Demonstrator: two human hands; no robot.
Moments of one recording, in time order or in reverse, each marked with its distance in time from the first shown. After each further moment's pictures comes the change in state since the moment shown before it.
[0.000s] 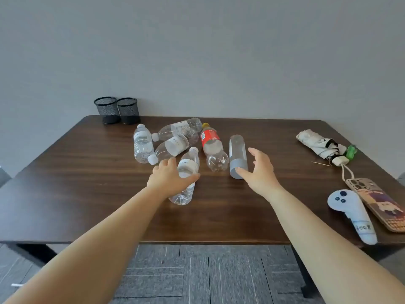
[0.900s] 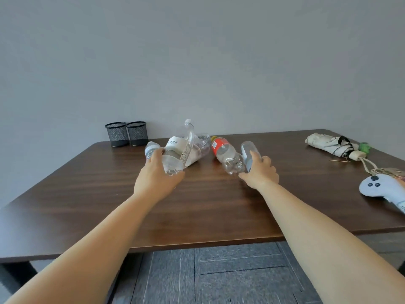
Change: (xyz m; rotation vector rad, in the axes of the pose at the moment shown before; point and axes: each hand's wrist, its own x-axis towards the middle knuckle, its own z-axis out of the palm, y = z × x) left_hand -0.004 -0.076 -0.010 -0.257 0.396 0.185; right_hand 0.030 0.015 0.084 -0.380 0.163 0.159
